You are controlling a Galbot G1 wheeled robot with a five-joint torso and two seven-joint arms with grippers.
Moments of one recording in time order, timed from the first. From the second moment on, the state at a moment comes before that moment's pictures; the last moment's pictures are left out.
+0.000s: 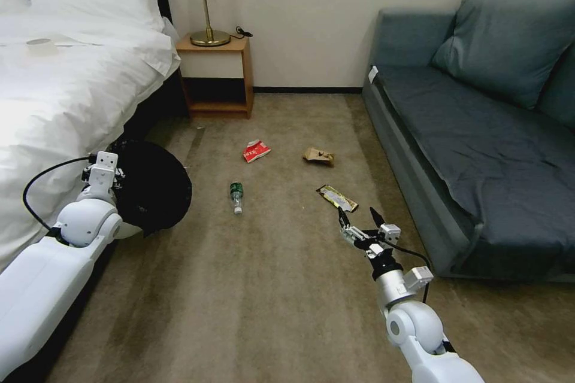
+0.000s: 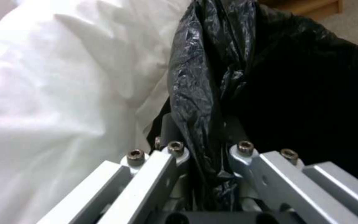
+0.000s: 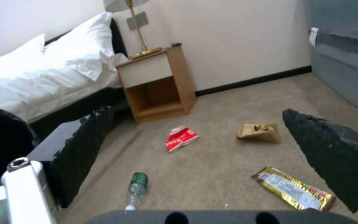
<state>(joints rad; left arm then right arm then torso) 0.80 -0.75 -0.26 -1.56 -0.47 0.48 -0.42 -1.29 1.28 0.35 1.74 0.55 0.21 -0.11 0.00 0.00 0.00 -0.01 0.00</state>
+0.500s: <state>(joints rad) 0.79 -0.75 -0.25 -1.54 -0.46 0.47 -0.41 -1.27 1.29 0.34 1.71 0.56 0.21 -0.11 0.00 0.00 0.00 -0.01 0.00</state>
